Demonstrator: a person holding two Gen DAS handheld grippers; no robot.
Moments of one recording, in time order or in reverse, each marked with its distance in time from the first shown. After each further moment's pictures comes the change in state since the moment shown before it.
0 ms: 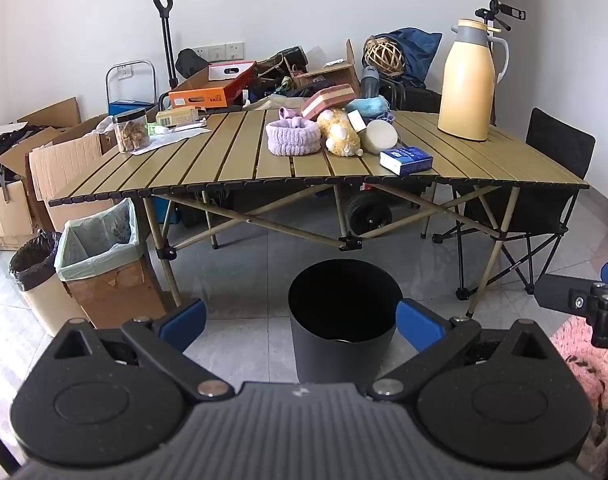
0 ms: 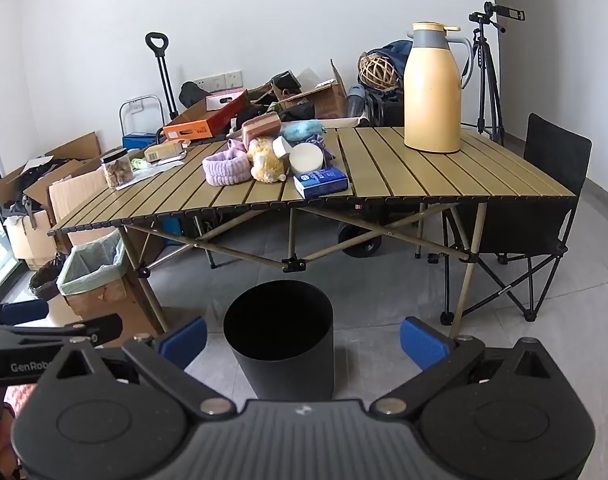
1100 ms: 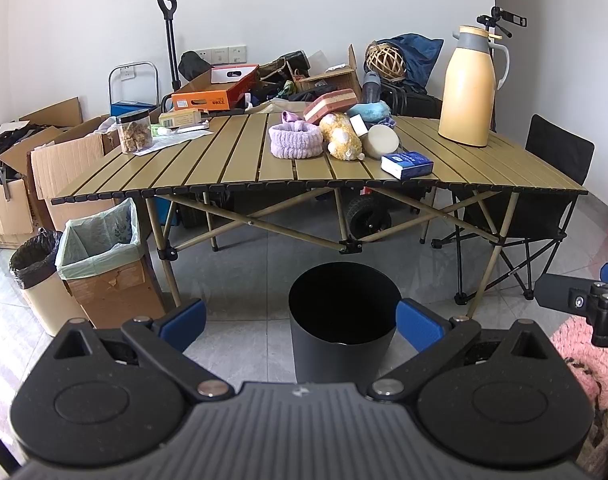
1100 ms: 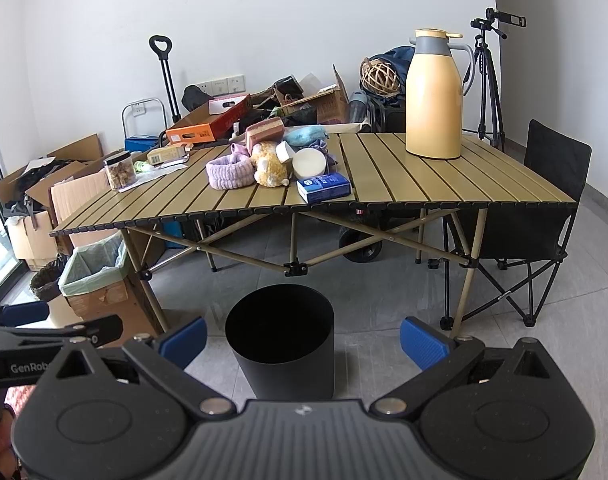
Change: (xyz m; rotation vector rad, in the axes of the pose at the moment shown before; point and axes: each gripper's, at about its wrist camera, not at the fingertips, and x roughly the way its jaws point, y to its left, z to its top) left arm -0.004 0.000 0.002 -0.008 -0.004 0.001; right arm -0.003 0.003 0.004 -0.006 -0.008 0.000
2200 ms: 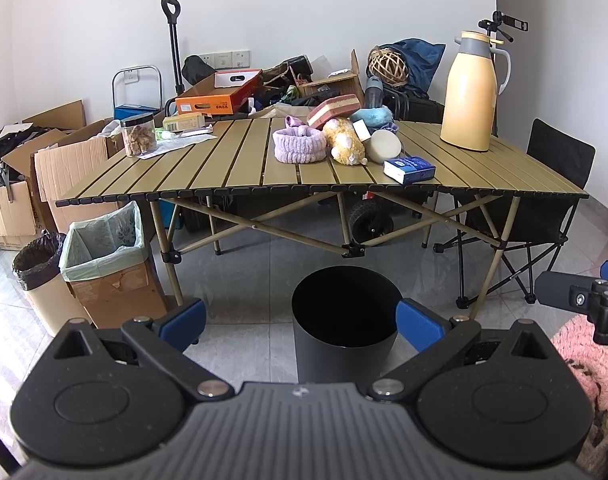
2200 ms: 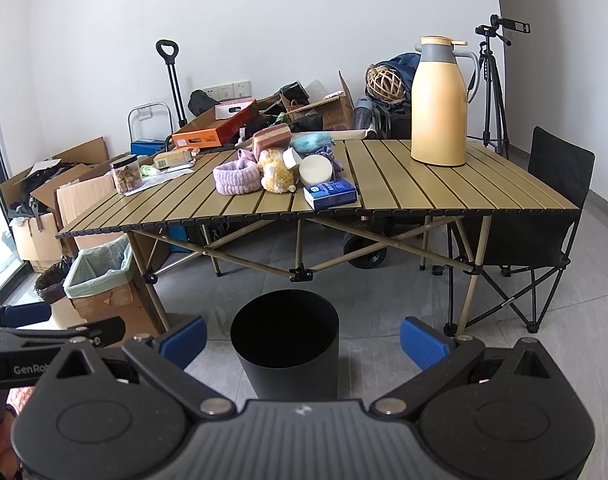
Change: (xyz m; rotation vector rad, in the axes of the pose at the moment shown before) left arm -0.008 0.008 0.003 -0.007 -0.014 0.001; right arm -0.007 0.006 -0.007 -0.015 -0.028 0.010
